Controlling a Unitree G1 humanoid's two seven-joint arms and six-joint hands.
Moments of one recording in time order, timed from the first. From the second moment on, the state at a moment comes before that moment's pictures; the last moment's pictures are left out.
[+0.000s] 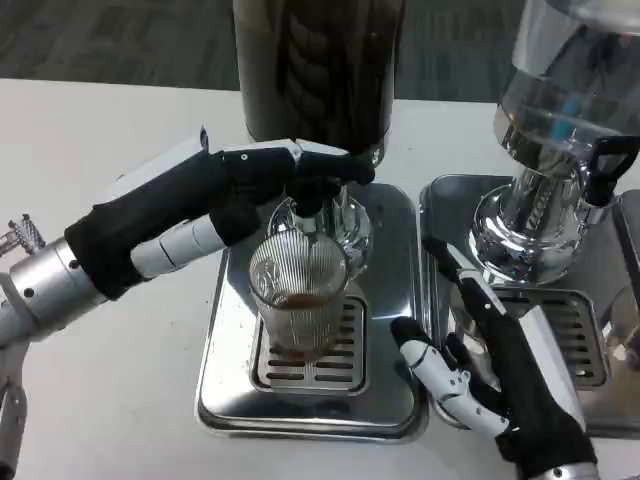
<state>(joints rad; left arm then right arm) -0.35 0.46 0.06 0.38 -0.34 -0.58 -1.03 0.26 -0.12 0.20 0.05 -0.38 -0.44 -0.15</state>
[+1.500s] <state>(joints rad) -0.32 0.51 0.04 0.34 -0.30 -0.66 -0.99 0.13 -0.09 0.23 0.13 -0.38 -0.41 -0.14</state>
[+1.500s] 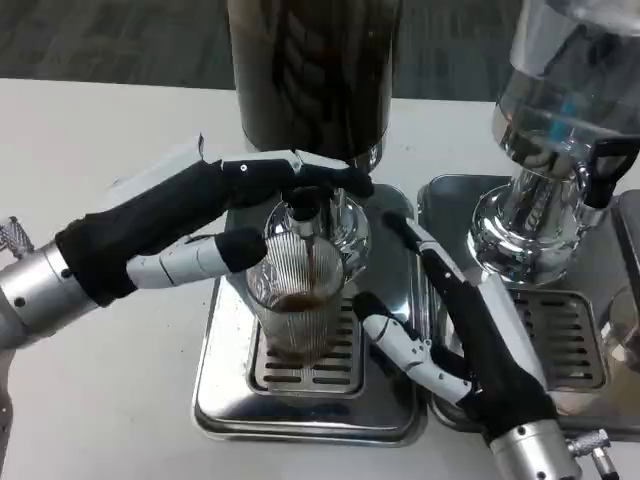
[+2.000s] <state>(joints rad) -0.32 0.52 0.03 0.33 -0.30 -0.66 -0.97 0.11 -0.09 0.24 0.15 -0.38 -0.41 -0.14</state>
